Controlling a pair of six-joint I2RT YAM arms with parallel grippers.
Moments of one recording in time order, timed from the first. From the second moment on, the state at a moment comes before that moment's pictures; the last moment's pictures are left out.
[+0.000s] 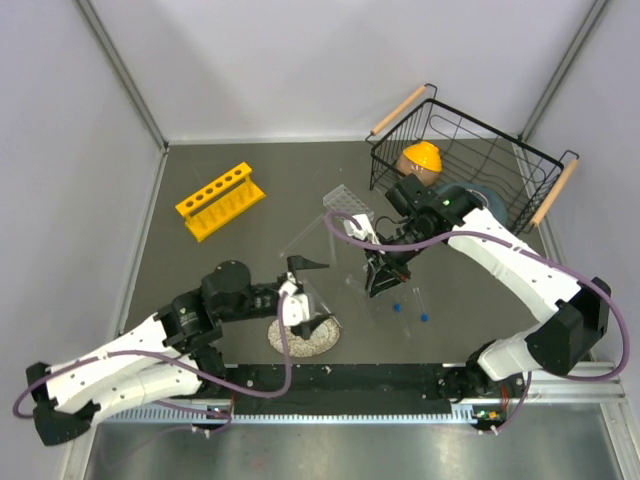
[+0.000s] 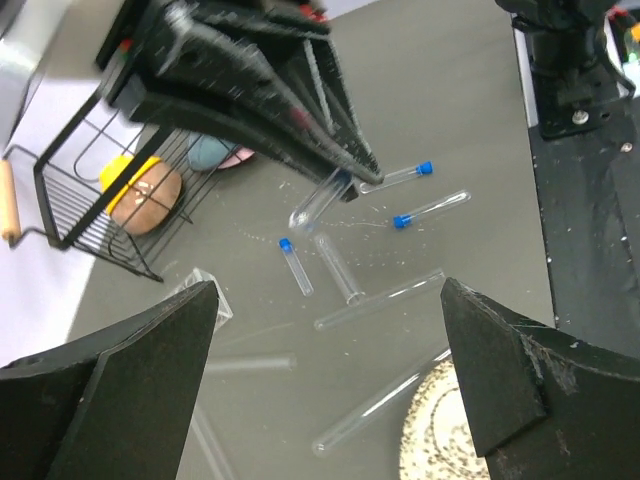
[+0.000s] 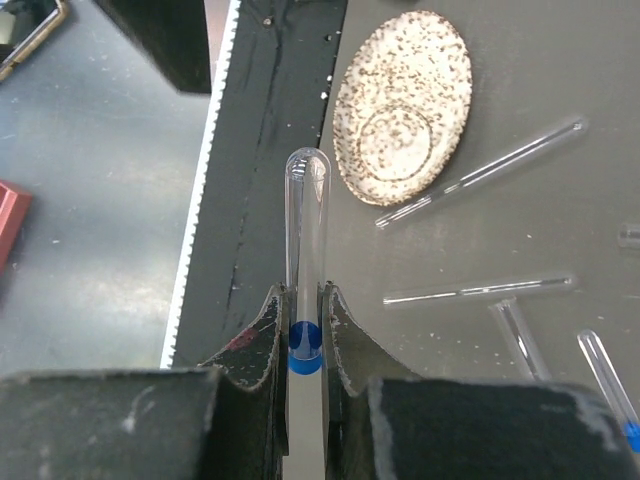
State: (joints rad) left arm -0.99 0.67 0.70 -0.19 0.35 0.49; right arm 0.67 1.42 1.39 -1.21 -0.89 -0.81
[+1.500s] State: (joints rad) left arm -1.21 1.04 0.94 -0.42 0.10 0.87; right arm 0.67 1.52 1.35 -1.26 -1.02 -0.83
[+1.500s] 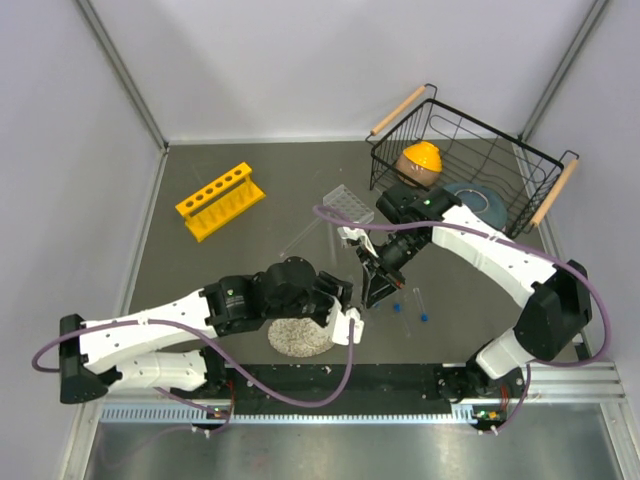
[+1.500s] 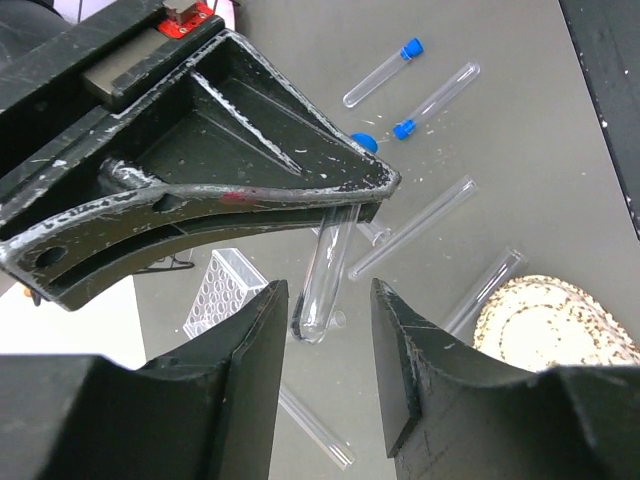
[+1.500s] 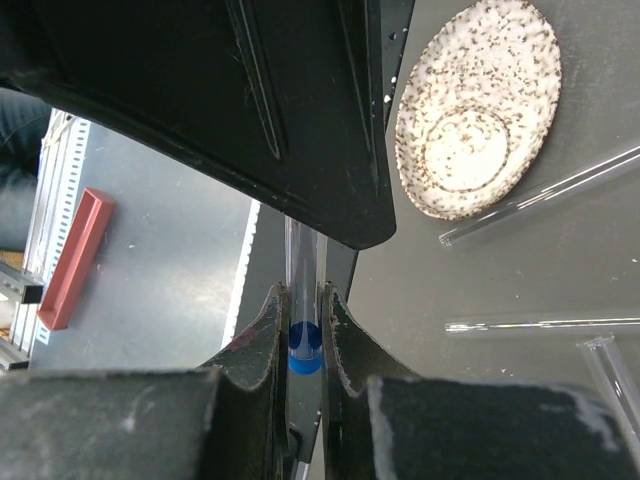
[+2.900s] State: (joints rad) left arm -1.24 0.77 0.40 0.36 -0.14 -0.30; right arm 0.41 1.12 1.33 -1.02 -1.08 -0.73
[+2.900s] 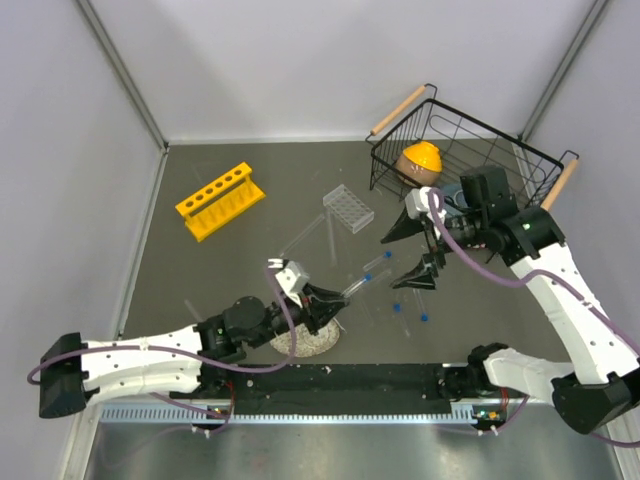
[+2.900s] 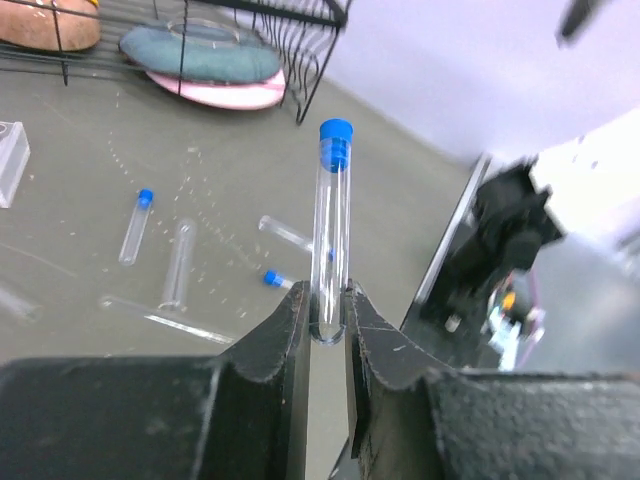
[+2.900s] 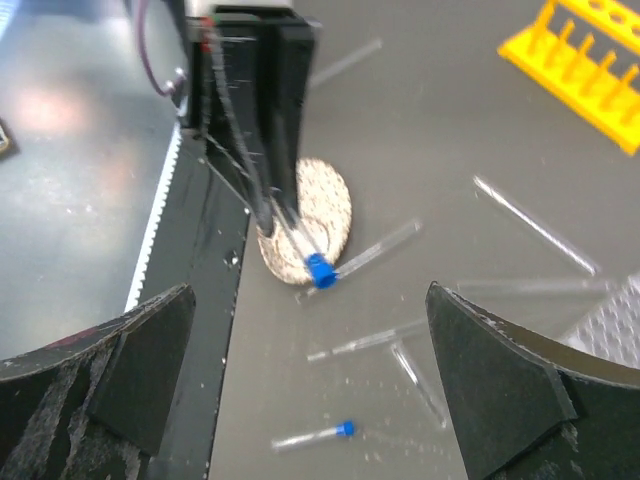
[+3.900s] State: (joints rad) left arm -1.24 1.02 0.25 1.18 -0.30 -0.84; right arm 0.46 1.15 0.88 0.30 -1.25 0.61
